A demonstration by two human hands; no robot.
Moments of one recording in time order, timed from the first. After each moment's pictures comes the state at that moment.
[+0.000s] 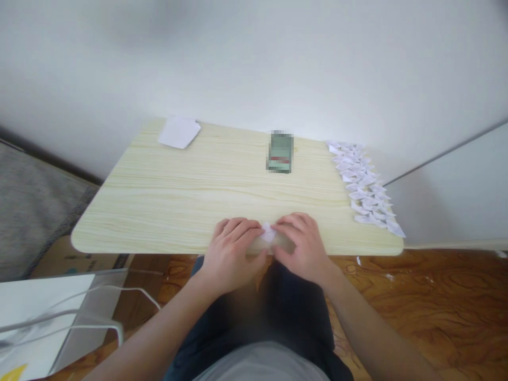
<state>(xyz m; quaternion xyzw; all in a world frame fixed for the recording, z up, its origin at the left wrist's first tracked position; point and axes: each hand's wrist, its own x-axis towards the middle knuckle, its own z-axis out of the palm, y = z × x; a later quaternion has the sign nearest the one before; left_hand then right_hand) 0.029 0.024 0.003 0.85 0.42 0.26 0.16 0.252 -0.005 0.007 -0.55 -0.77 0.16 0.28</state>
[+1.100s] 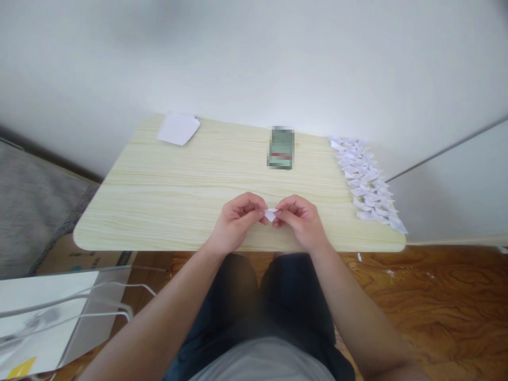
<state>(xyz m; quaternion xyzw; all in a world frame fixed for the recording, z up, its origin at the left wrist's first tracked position) 0.047 0.077 0.001 0.56 0.31 0.44 0.63 0.239 0.040 0.004 -0.45 -0.47 0.54 0.53</state>
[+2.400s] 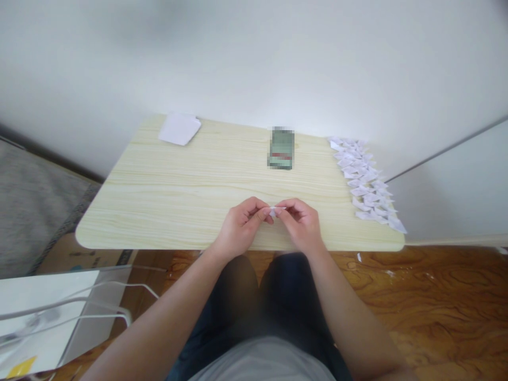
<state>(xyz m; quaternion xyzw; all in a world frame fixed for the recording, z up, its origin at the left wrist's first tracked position) 0.053 0.066 0.006 0.67 0.40 0.38 0.50 0.232 0.033 -0.004 -0.55 -0.53 0.37 0.53</state>
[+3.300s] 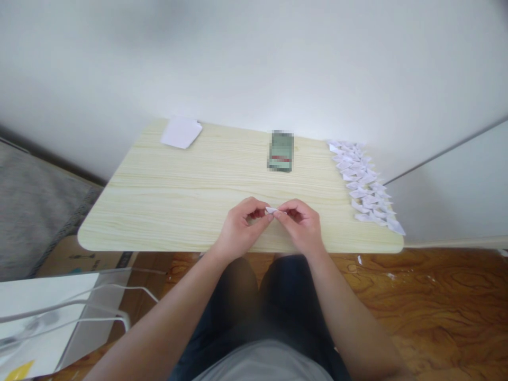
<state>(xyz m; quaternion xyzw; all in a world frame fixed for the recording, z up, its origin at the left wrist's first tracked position) 0.056 0.068 0.003 0.66 0.39 0.43 0.47 0.234 0.035 -0.002 -0.52 -0.53 0.37 0.56</state>
